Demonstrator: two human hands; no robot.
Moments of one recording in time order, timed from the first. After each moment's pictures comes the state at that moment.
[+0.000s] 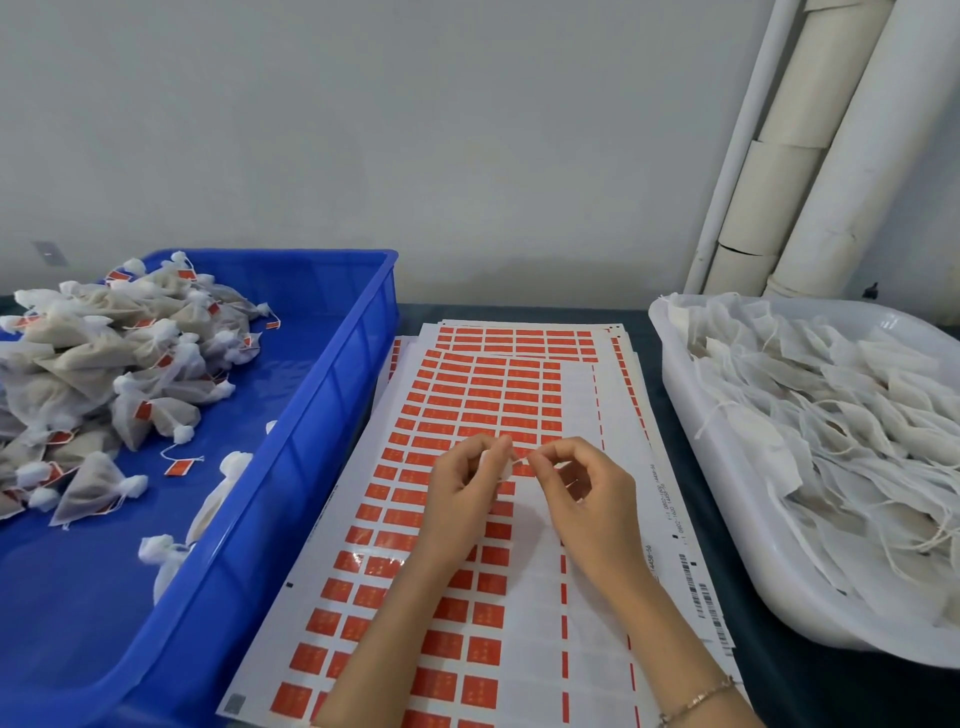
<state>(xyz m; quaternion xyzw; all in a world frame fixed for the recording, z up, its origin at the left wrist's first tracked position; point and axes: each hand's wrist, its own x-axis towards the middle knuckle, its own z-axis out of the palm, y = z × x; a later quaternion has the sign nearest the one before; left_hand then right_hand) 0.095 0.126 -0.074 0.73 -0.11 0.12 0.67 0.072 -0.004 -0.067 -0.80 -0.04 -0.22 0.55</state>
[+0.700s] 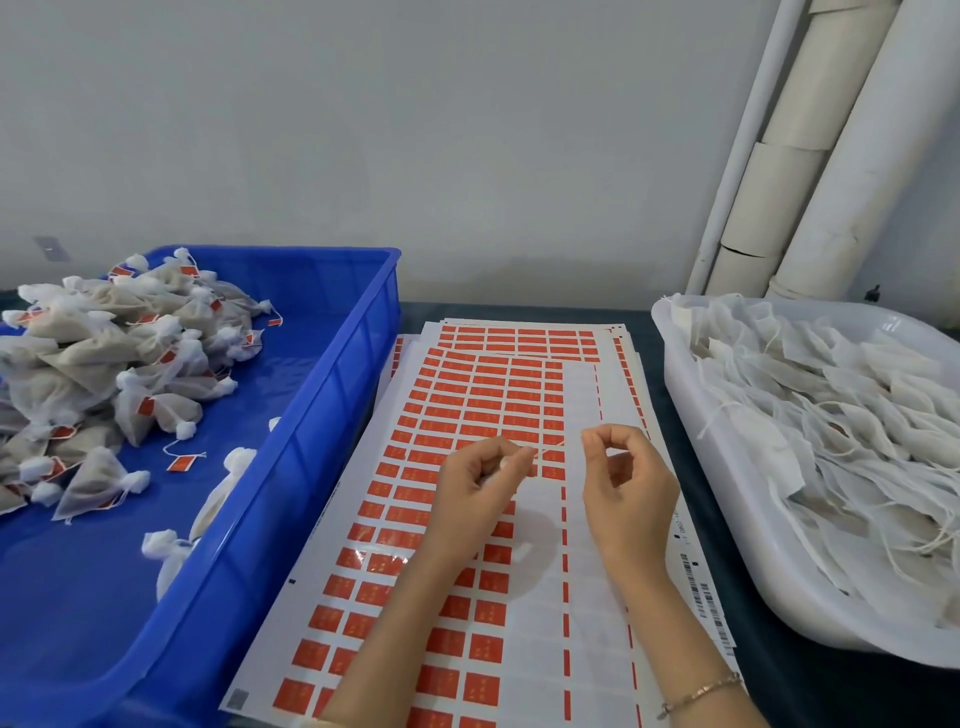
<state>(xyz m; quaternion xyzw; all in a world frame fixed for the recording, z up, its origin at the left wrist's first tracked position) 0.094 0.122 -0.073 0.75 -0.14 0.12 0.63 0.079 -0.015 -0.069 -0.77 0.07 -0.34 0.53</state>
